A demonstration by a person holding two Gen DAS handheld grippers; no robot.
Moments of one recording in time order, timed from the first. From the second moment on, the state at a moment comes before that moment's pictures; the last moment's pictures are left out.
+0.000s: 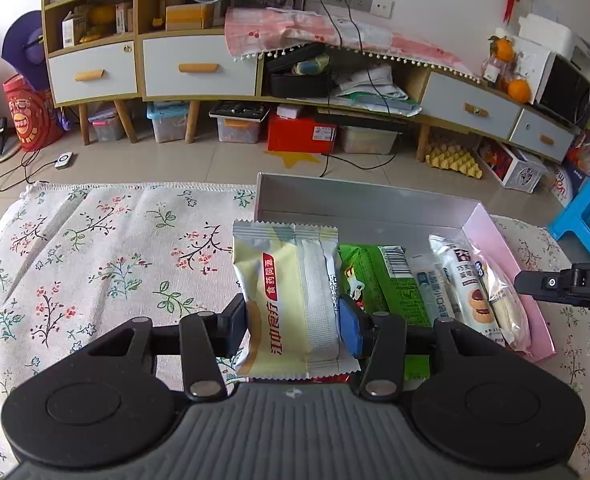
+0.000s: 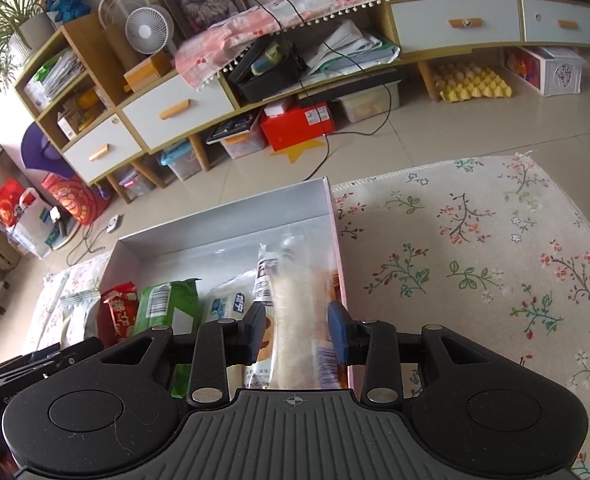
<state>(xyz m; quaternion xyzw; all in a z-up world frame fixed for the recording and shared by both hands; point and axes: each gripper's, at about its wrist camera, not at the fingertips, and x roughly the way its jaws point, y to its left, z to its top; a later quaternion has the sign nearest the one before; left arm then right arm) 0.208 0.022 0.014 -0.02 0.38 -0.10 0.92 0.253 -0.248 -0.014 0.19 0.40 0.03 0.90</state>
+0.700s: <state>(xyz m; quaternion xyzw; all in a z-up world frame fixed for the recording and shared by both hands) 0.207 0.024 0.015 0.00 0.39 -0.11 0.91 0.249 -0.242 -0.011 0.18 0.40 0.04 0.90</state>
